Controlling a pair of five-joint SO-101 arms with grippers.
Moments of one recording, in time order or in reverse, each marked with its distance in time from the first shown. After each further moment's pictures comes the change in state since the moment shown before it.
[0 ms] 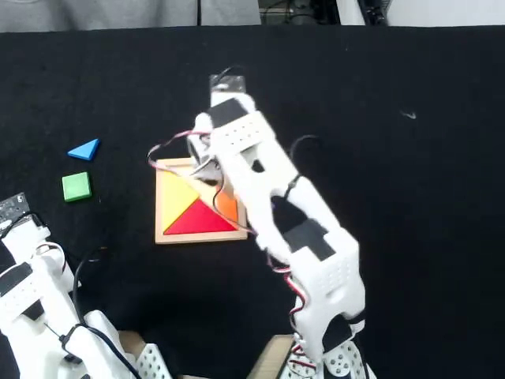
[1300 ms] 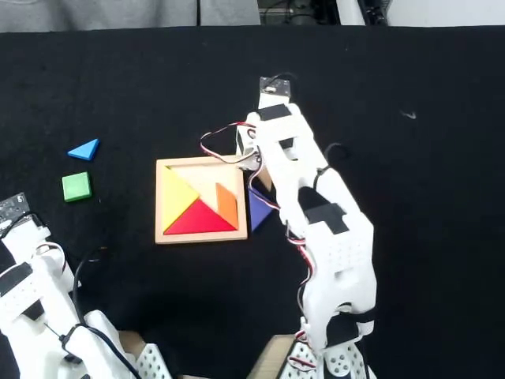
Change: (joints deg) left arm 0.0 0.0 0.0 0.0 0.0; right arm 14.9 6.9 7.0 -17.0 6.9
